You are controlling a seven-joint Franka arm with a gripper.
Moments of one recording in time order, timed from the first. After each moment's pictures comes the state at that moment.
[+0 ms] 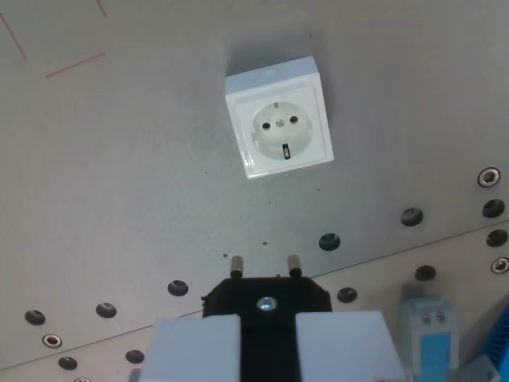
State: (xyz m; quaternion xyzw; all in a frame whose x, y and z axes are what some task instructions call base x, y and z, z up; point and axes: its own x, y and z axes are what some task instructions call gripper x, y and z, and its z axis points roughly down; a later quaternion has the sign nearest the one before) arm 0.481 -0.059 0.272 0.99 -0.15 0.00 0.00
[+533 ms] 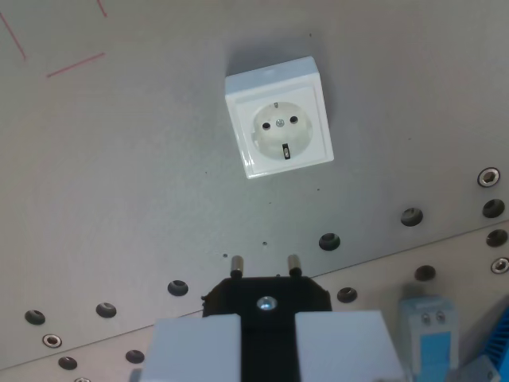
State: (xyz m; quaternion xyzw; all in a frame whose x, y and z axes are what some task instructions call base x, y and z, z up) arm 0.481 -0.059 0.272 0.99 -0.15 0.00 0.00
